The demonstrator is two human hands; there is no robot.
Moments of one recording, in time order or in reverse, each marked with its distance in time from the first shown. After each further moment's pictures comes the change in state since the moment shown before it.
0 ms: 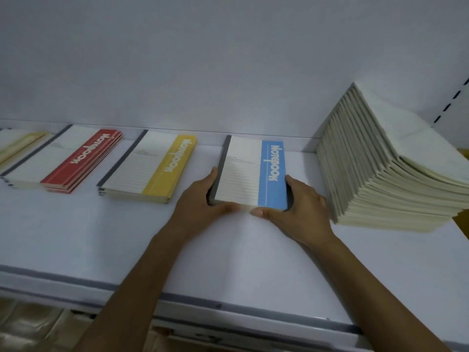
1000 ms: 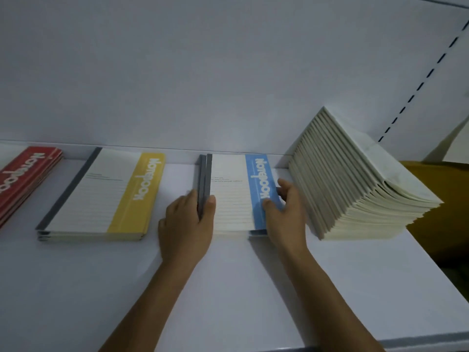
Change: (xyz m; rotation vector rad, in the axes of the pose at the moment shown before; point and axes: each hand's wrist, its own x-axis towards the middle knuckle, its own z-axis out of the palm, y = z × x) left_hand 0.020 0.006 0.013 0.203 0.122 -0.094; right_hand 0.016 -0.040 0.019 0.372 0.341 0.496
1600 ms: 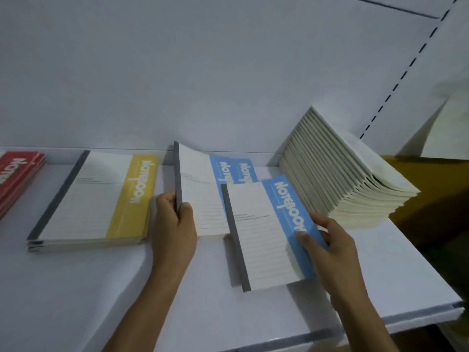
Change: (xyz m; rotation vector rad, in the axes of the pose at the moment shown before) left_hand -0.003 -0.010 -0.014 -0.715 0.142 -0.066; right_hand -0.058 0.013 -0.072 0.005 0.090 0.025
